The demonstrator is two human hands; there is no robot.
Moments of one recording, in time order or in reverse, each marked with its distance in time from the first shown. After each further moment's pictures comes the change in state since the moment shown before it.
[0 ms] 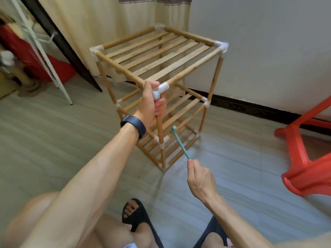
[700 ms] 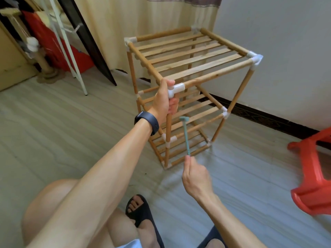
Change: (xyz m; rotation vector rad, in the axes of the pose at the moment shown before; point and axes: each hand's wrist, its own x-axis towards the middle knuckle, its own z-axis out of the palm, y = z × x) left_hand -0.003 0.009 -0.025 -0.048 0.041 0.009; right_hand 0.008 -0.058 0.010 -0.015 -0.079 -0.033
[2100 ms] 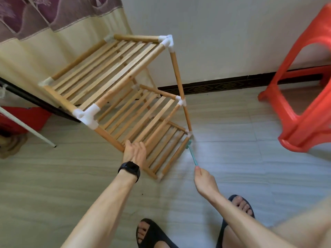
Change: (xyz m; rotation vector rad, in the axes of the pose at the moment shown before) left_hand 0.021 -0.131 -0.007 2.646 -0.296 0.257; right_hand 0.006 0.122 0.023 0.348 -0.036 0.644
